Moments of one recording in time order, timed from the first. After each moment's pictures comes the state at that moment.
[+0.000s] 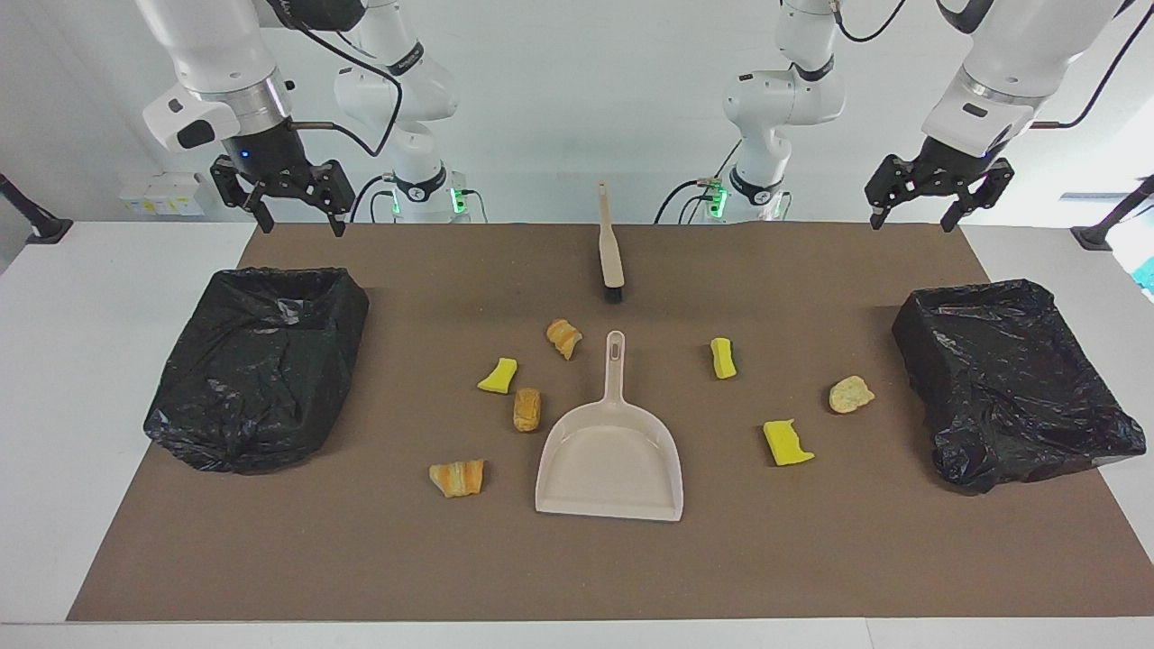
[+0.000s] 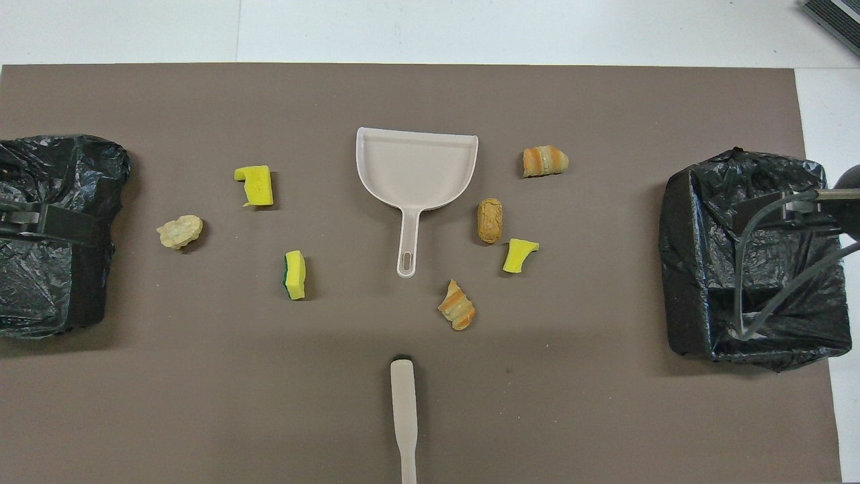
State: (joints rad) left arm -0.04 -0.05 -0.05 -1.55 0.02 1.51 0.04; right arm -0.02 -0.04 0.04 -1.57 -0.02 1.56 0.09
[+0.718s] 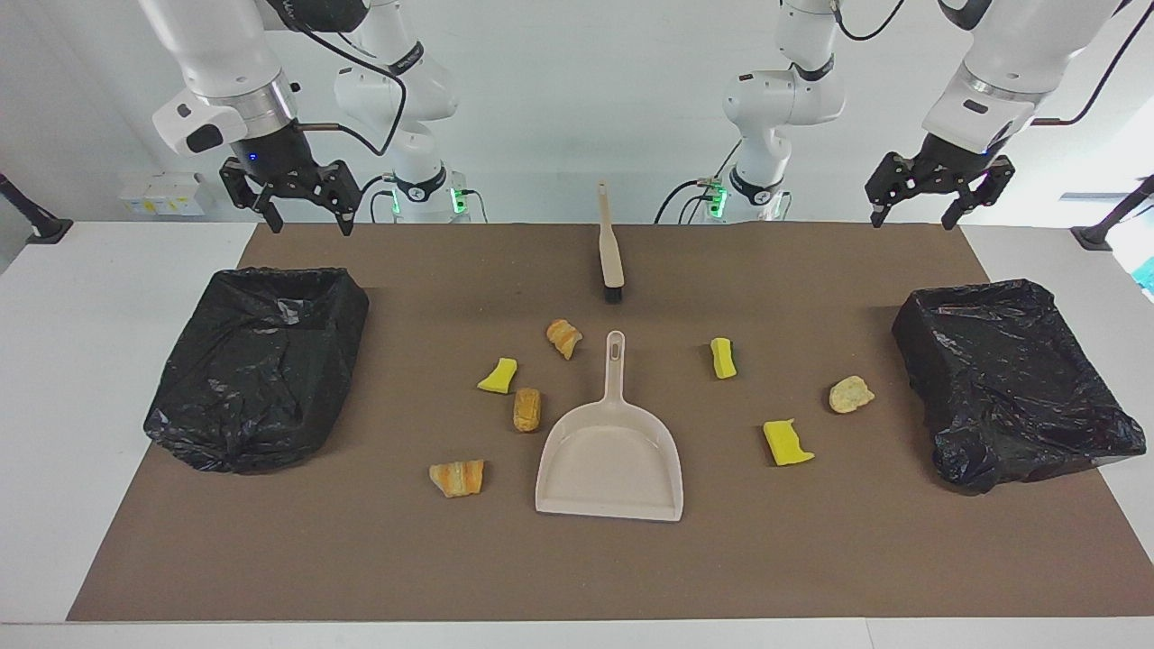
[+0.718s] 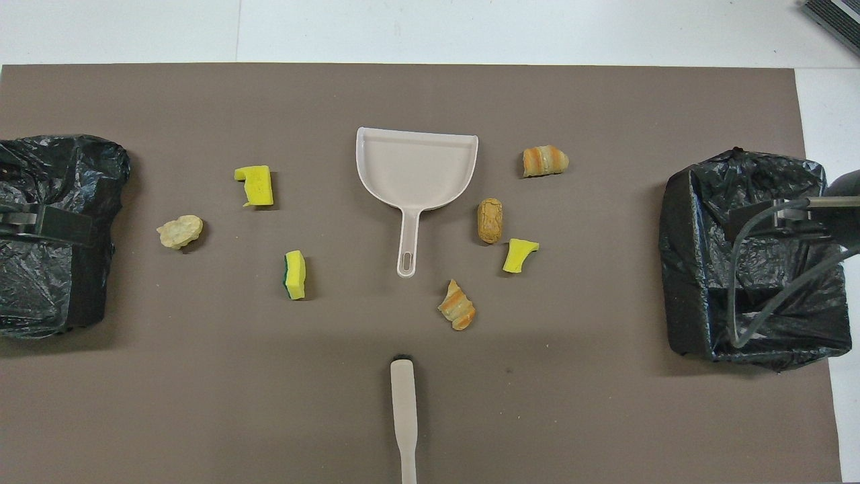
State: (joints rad) left arm -0.04 -0.06 -0.05 -1.55 0.02 1.51 0.04; right arm -0.01 -0.06 0.05 -1.62 0.00 1.57 0.09
